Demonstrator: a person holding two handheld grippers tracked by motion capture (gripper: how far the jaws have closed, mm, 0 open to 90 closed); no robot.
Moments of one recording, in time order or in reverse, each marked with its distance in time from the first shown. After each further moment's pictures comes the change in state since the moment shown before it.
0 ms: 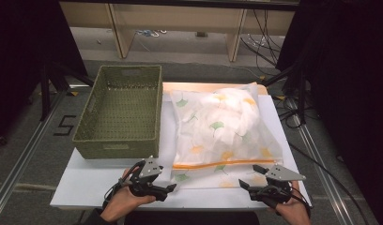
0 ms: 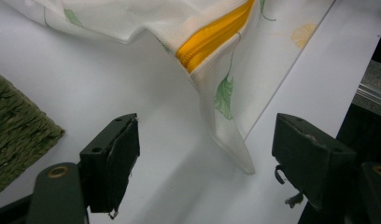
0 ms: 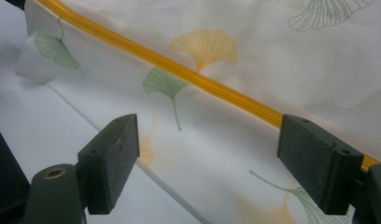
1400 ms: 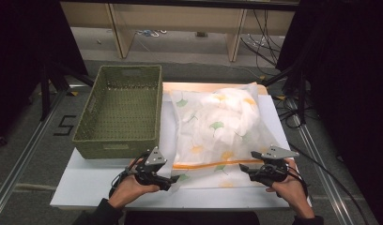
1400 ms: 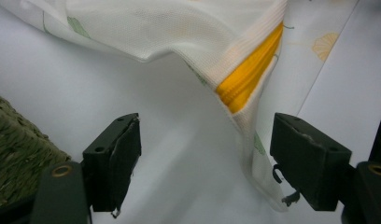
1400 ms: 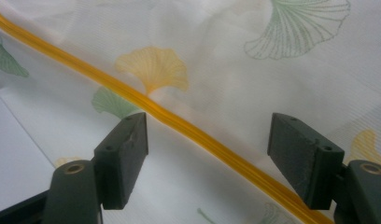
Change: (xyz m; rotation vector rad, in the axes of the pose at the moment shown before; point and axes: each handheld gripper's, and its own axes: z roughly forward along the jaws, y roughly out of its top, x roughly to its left) left arm 0.018 0.015 0.019 0.013 -0.031 -0.018; right arm -0.034 0.034 0.023 0.092 -0.009 -0.027
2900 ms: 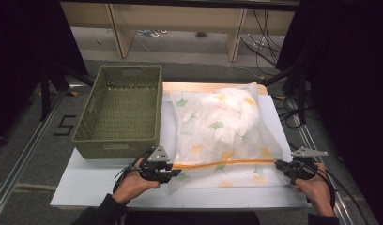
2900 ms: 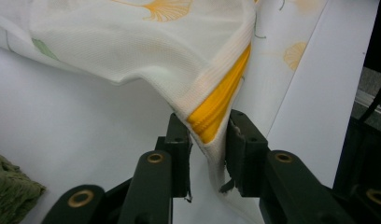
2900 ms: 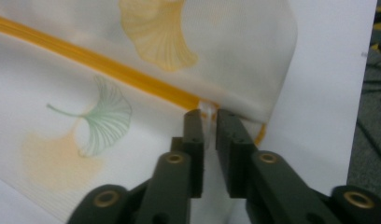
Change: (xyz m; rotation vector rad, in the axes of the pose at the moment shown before) left arm -0.002 0.013 0.006 0.018 -0.087 0.032; right arm -0.073 -0.043 -0.042 0.169 -0.203 0.160
